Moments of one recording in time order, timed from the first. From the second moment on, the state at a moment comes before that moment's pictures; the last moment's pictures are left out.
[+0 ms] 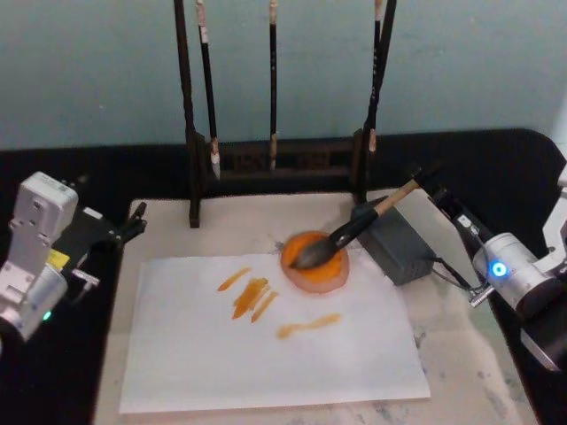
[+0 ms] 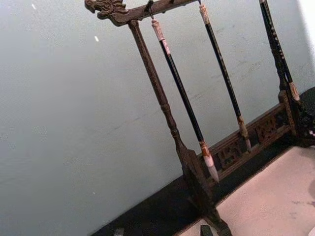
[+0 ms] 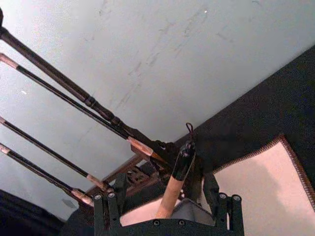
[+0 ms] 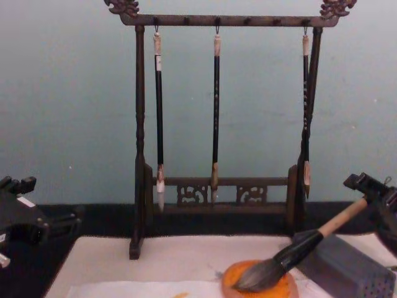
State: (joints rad) left arm -0.20 0.60 0.45 -1.41 -0.25 -0.12 0.03; right arm 0.32 0.32 -0.27 -1.11 1.19 0.10 0.33
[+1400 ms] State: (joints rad) left arm -0.20 0.60 0.45 -1.41 -0.25 -0.12 0.03; right arm 0.40 0.30 -0.30 -1.01 1.19 0.09 0.39
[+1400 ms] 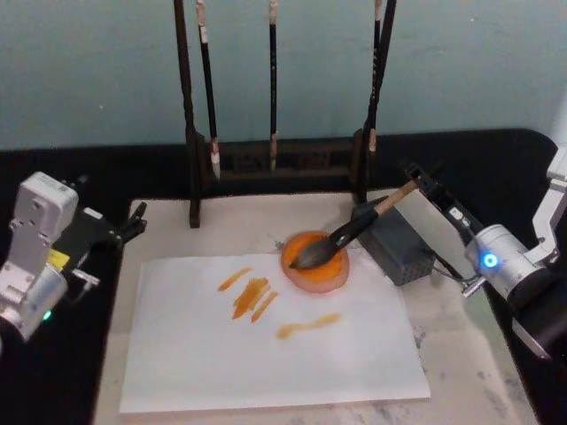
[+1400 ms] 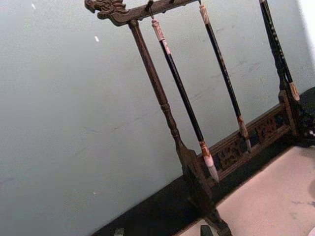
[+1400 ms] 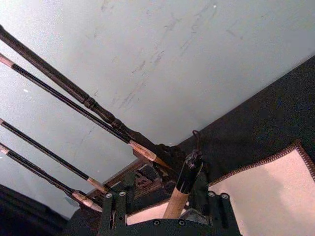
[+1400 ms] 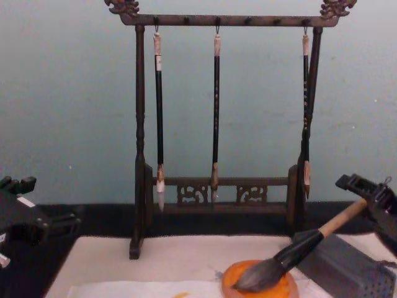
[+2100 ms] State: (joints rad) left arm -0.20 0.60 0.45 -1.41 -0.25 -0.12 0.03; right arm 0.39 0.30 -0.30 -1.01 1.19 0.09 0.39
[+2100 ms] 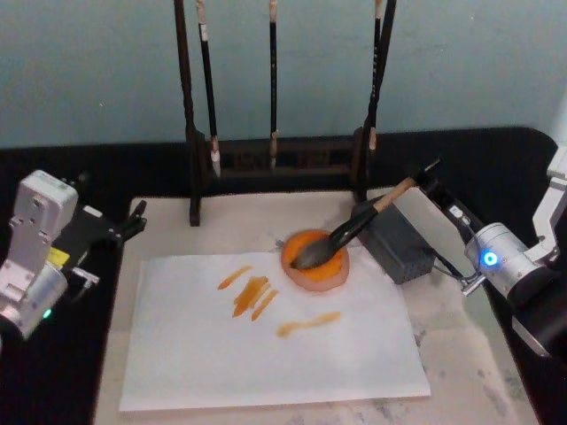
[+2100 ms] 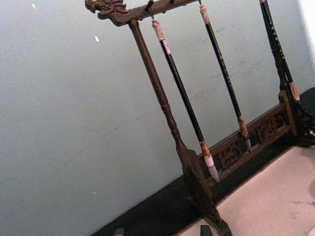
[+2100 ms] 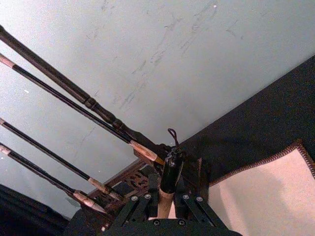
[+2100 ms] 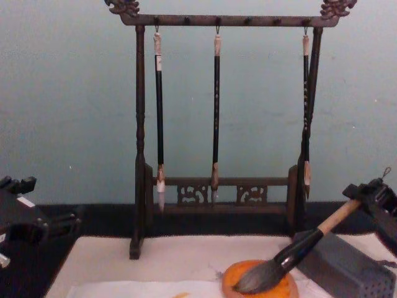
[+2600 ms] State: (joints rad) left arm -0.20 0.60 0.45 -1.41 -0.25 -0.12 0.03; right arm 0.38 0.30 -0.29 -1.06 1.21 0.10 0.40
